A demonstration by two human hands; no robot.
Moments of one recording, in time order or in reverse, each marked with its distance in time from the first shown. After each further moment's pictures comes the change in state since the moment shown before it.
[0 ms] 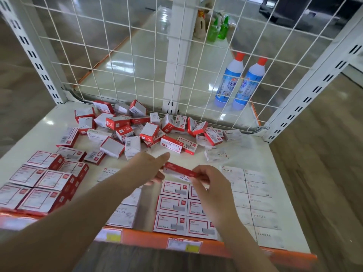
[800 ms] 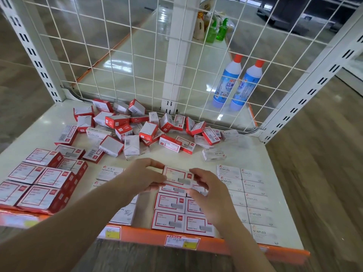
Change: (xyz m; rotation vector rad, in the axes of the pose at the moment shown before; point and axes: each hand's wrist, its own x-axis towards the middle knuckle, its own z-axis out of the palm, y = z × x) left_hand -0.013 -0.014 0.001 -0.216 -0.127 -0.017; right_hand -0.010 0.005 -0.002 -0.045 -0.139 0.091
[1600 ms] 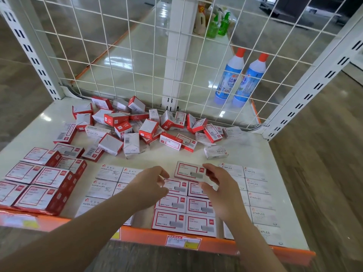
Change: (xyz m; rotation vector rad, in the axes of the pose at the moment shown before) left_hand 0.015 -0.029 0.016 0.585 0.022 0.201; right_hand 0.012 0.018 -0.007 -0.028 0.094 0.036
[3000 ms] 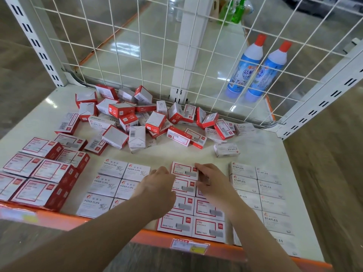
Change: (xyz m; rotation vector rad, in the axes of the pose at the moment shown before) left_hand 0.010 -0.008 0.017 0.399 0.082 0.154; right_hand 0.042 0.006 0.027 -0.153 -0.313 -0.077
